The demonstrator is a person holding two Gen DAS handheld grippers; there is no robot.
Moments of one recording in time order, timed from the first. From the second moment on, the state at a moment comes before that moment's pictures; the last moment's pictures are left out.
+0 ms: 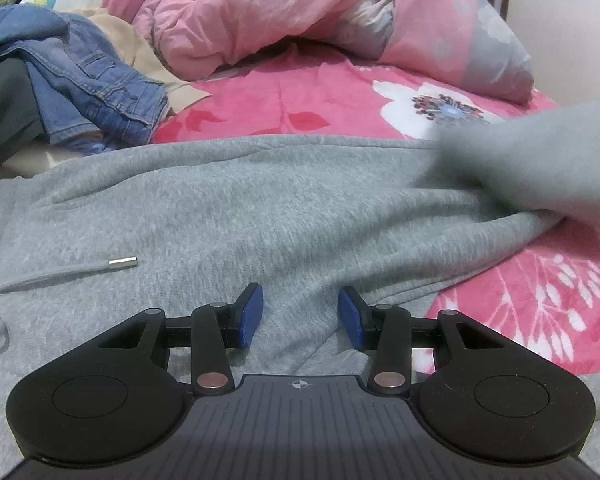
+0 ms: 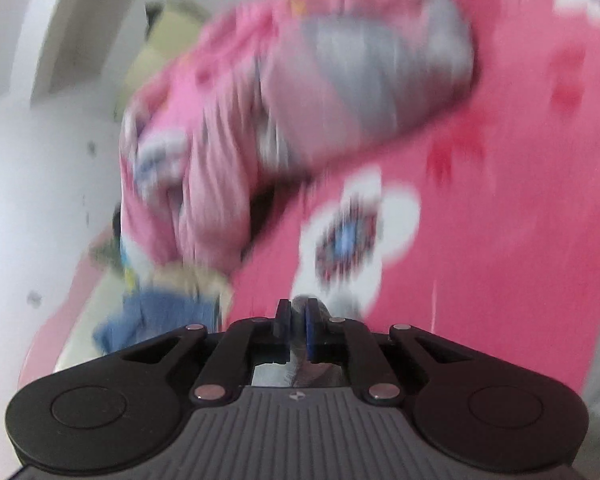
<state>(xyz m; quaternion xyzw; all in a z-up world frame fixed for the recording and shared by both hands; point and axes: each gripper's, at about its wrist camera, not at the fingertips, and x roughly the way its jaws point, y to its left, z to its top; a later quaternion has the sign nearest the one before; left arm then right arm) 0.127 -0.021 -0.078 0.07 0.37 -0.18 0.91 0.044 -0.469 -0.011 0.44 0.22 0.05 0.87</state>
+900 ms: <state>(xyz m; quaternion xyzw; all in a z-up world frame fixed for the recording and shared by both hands) 0.116 -0.014 -0.063 0.05 0.33 -0.19 0.92 -0.034 -0.479 0.023 0.25 0.22 -0.23 0.92</state>
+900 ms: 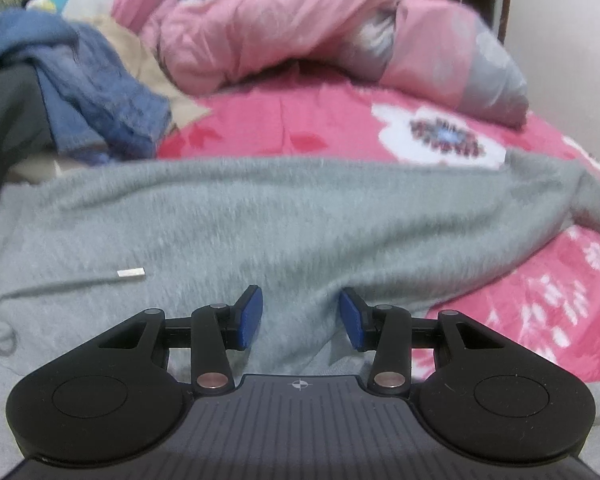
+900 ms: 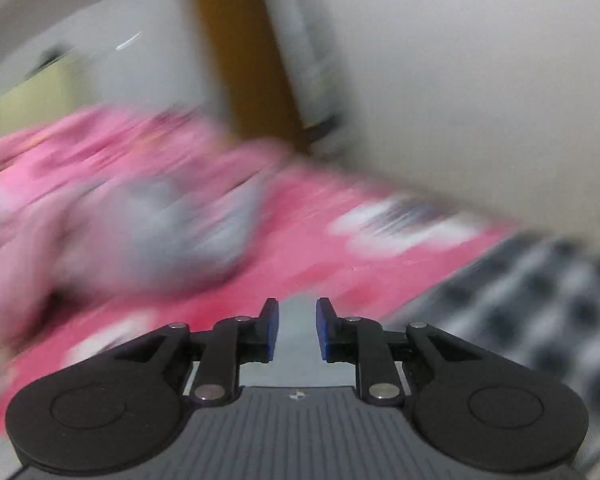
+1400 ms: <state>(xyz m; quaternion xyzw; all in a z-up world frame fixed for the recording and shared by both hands) 0.089 -0.117 -0.070 0.20 0.31 -0.37 0.86 0.040 -0.473 -0.113 0.53 0.33 -0.14 0.77</state>
